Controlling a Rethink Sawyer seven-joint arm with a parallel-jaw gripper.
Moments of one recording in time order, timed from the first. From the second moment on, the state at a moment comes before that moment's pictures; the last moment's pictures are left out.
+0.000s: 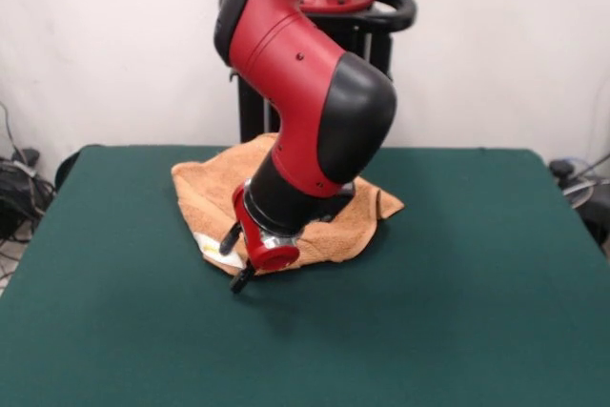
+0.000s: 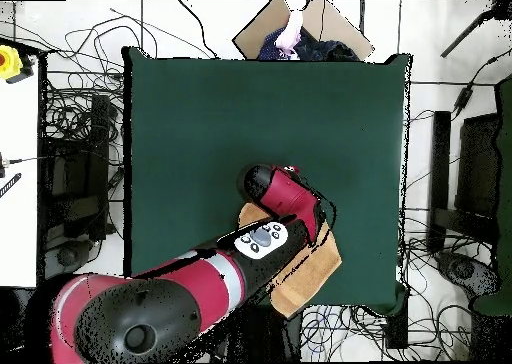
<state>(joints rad) 0.19 0.00 -0.71 1.48 0.69 0.38 2.33</state>
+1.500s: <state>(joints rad) 0.16 -0.01 -0.73 1.48 0.57 0.48 2.34</state>
